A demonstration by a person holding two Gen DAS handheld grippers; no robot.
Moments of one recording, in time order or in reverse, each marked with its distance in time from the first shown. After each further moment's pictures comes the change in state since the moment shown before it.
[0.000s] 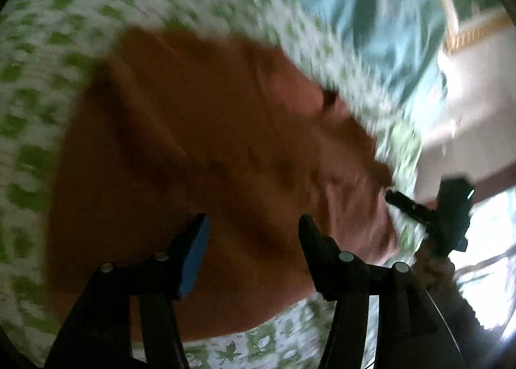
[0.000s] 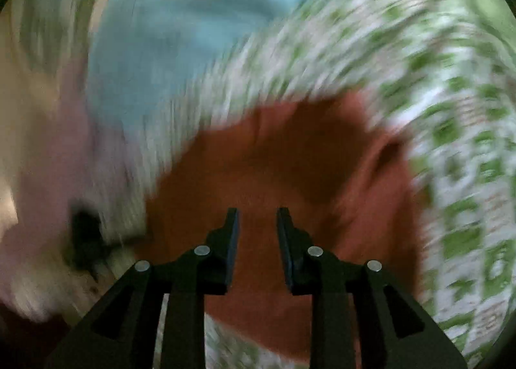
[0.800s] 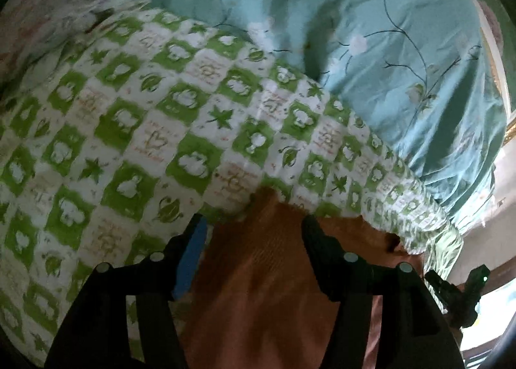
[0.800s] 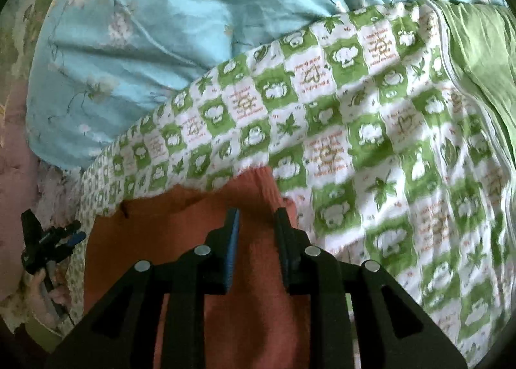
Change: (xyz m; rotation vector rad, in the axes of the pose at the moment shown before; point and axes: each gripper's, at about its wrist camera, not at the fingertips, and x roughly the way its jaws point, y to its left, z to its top) left arm -0.045 0.058 0.124 -0.207 -0.329 0.201; right arm -0.007 -0.066 0.093 0.111 -0.179 -0.224
